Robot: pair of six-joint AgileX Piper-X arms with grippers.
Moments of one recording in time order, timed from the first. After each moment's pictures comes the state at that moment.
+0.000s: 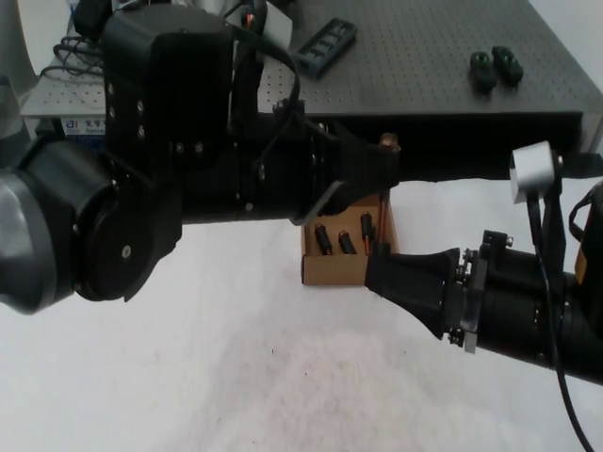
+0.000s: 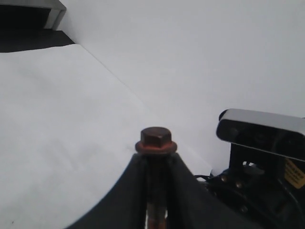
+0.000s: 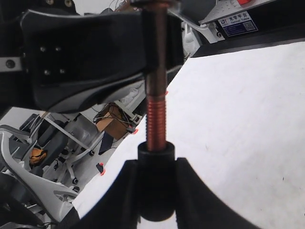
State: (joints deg) left arm -36.5 78.5 -53.8 -6.2 38.1 -30.0; right arm 19.0 56.8 -23.4 -17.6 -32.7 30.2
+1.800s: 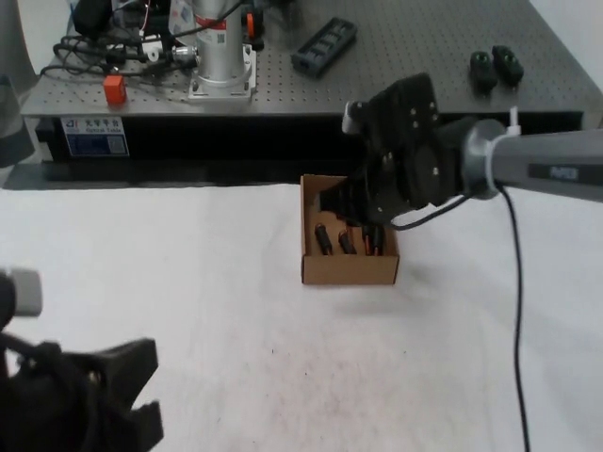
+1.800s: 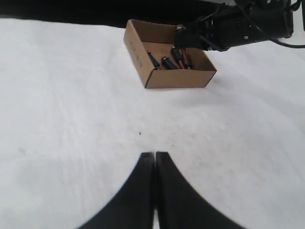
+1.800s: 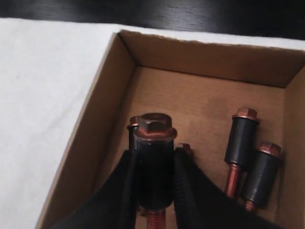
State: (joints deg) left arm -30.7 28.6 -20.7 22.1 1.5 -21.4; right arm 14.7 113.3 -75.8 14.1 0.0 8.7
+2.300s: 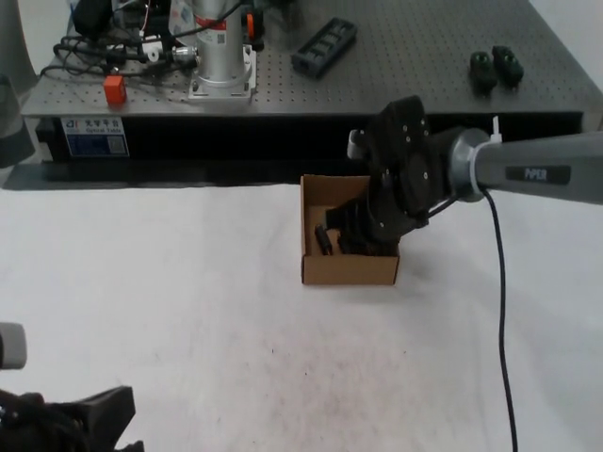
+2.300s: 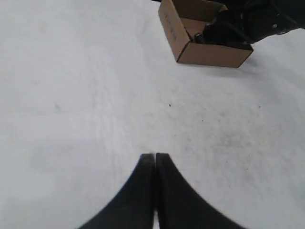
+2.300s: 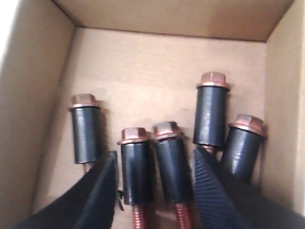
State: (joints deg) left arm -30.7 22.0 -16.8 30.5 -3.2 -25.1; right arm 13.0 117.2 -79.8 20.6 0.5 10.5
